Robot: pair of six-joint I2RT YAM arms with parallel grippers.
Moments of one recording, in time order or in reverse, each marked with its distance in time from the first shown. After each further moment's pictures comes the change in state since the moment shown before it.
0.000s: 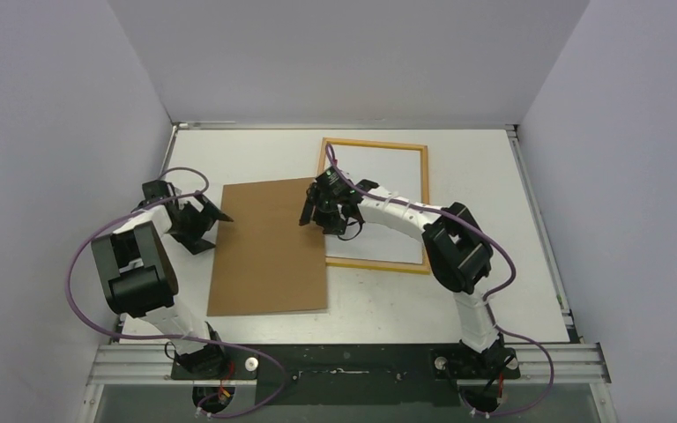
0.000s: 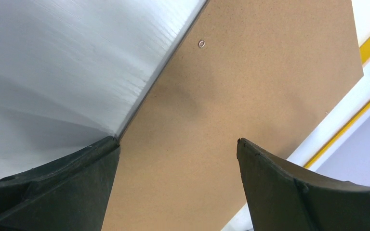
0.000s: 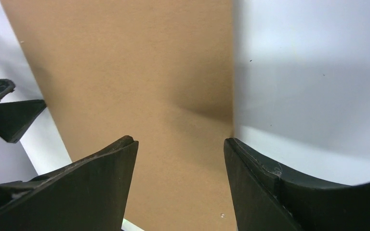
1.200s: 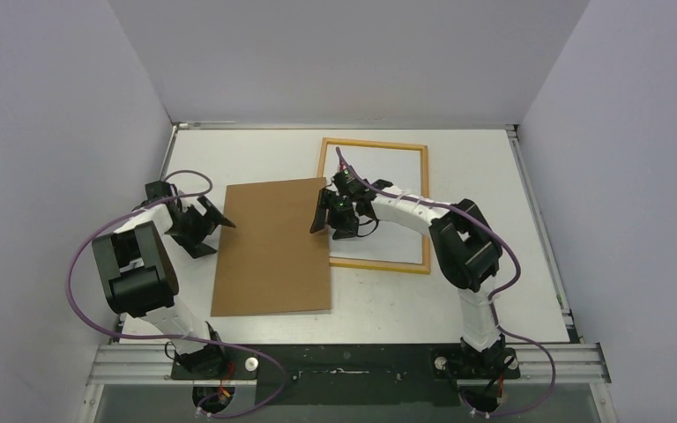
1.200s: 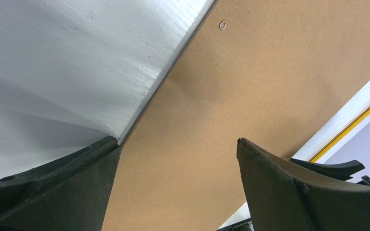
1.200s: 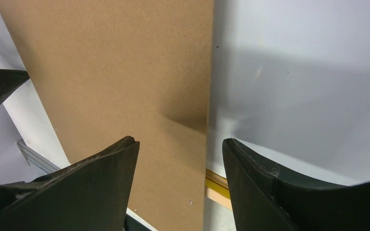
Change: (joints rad) left arm -0.015 0.000 0.009 -0.096 0.006 0.040; right arm -0.088 -0.052 -0.114 0.023 -0.188 -0.166
